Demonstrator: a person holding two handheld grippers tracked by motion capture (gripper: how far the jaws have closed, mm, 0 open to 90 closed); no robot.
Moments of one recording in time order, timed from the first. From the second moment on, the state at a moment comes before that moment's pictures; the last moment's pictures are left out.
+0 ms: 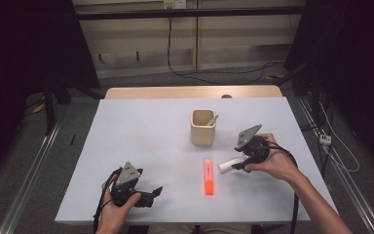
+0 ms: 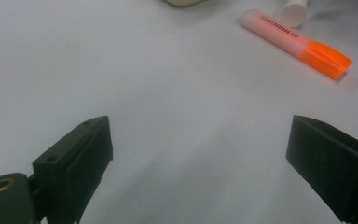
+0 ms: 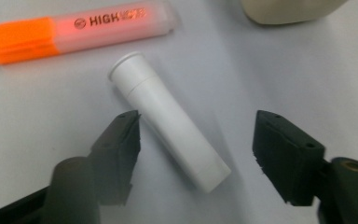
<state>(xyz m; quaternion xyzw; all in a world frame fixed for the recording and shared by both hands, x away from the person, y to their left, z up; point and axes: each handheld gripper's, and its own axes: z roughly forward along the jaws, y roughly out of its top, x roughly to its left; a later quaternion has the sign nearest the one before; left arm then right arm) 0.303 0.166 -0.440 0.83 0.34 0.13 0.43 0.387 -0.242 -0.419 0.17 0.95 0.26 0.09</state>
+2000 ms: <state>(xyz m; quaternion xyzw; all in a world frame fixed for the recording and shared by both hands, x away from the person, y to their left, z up) 0.310 0.180 -0.438 0.82 0.35 0.14 0.43 0.395 -0.238 -0.422 0.17 0.95 0.25 0.03</state>
